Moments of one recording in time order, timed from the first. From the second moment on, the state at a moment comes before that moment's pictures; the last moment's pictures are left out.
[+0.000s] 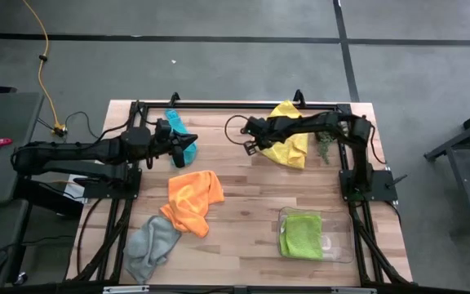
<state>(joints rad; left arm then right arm) 0.25 0.77 0.54 0.03 -0.28 -0.44 -0.38 2.00 1.28 -0.58 0.18 0.67</state>
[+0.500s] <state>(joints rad) 0.22 0.91 0.54 0.03 -0.26 -0.46 -0.20 2.01 1.28 -0.40 0.05 0.75</state>
